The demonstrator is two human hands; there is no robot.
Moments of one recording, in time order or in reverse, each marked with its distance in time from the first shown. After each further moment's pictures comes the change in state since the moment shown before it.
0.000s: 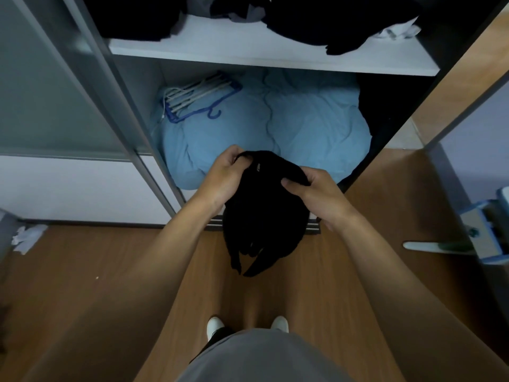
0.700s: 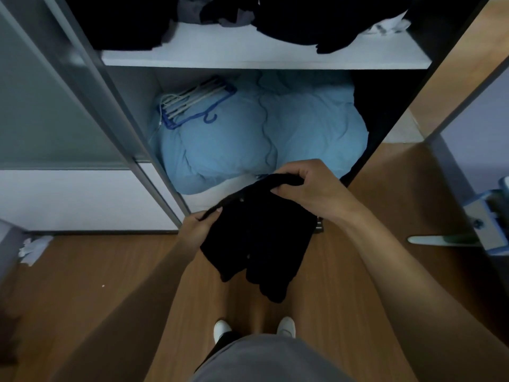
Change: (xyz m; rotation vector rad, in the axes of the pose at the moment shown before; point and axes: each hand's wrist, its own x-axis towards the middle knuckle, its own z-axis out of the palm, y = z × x) left_hand -0.034 -0.114 -0.044 -0.014 0.147 -0.436; right_hand -0.008 -0.021 -0.008 -0.276 -0.119 -0.264
